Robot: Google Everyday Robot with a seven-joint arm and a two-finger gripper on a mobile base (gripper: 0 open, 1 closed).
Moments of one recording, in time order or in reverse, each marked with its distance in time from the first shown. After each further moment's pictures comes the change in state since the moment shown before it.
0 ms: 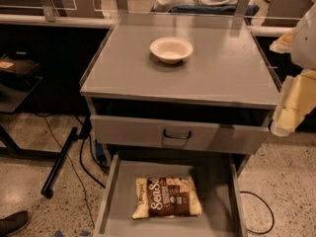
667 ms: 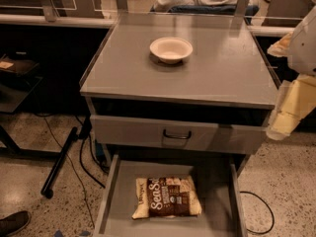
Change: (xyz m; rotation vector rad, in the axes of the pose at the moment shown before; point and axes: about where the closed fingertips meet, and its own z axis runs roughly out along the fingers) arm -0.005 0.005 0.006 0.001 -0.020 0.003
